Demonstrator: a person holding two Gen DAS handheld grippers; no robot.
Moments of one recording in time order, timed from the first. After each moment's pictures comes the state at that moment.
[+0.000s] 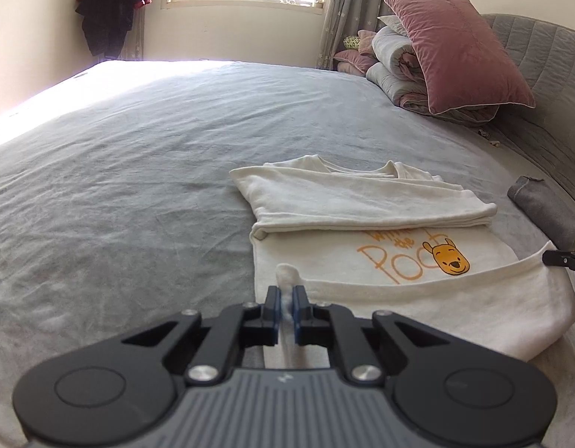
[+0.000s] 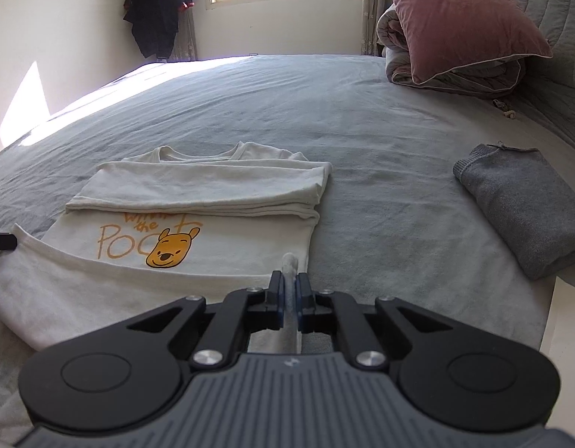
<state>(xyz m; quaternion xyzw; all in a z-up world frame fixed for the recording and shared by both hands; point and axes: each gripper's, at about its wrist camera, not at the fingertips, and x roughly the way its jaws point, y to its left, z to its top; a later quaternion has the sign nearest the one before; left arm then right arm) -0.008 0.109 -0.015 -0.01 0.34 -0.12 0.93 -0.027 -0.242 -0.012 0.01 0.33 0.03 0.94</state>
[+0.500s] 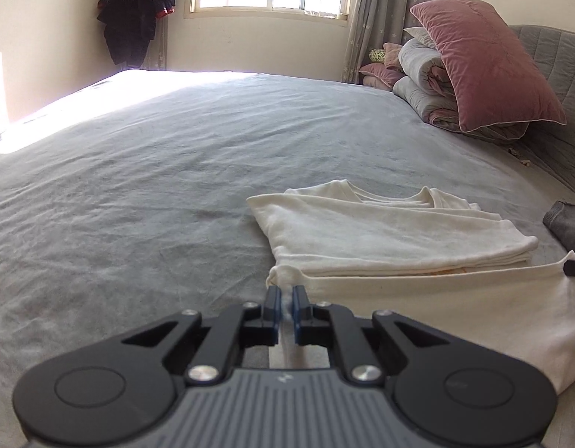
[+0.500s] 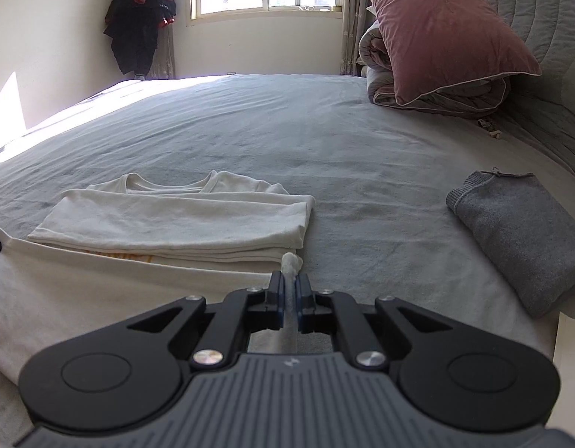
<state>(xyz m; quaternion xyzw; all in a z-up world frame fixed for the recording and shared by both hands) 0.039 0.097 -0.024 -0.02 0.32 -0.08 0.94 0.015 -0.239 -0.021 0.00 0.29 -0.01 0.96</state>
